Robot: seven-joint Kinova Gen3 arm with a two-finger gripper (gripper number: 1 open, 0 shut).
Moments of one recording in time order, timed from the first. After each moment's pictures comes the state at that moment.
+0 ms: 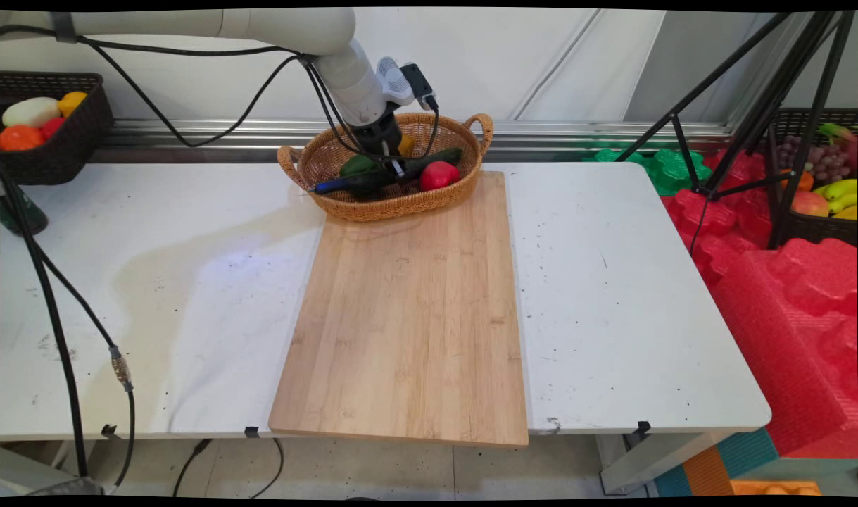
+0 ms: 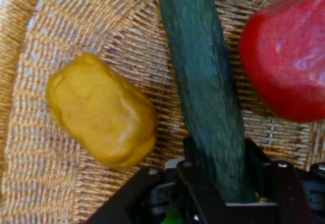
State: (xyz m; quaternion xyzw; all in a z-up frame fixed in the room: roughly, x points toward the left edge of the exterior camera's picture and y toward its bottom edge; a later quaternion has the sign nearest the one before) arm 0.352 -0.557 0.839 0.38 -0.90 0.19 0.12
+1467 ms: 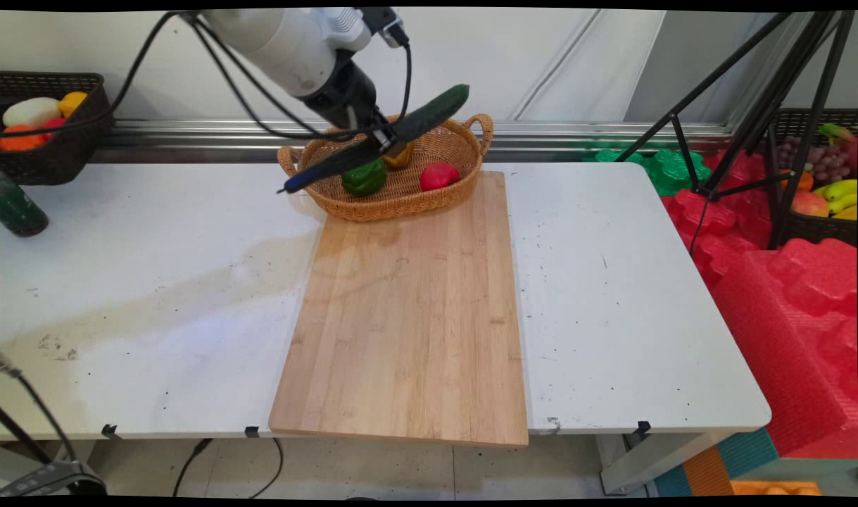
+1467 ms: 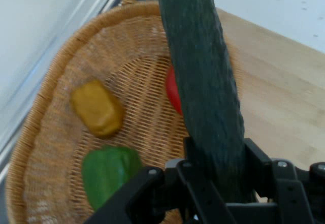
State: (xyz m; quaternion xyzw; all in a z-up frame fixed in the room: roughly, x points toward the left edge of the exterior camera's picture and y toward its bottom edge) arm 0.333 -0.392 0.962 0.40 -0.85 0.26 0.22
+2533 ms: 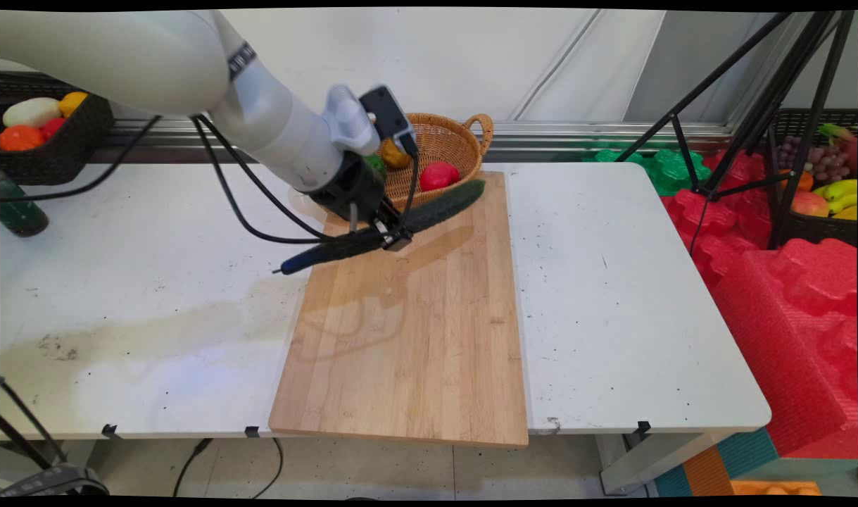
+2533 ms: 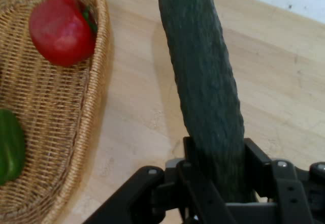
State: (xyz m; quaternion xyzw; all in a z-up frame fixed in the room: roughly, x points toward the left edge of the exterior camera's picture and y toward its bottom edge) arm 0.295 -0.328 0.902 0.36 -0.89 0.19 0.21
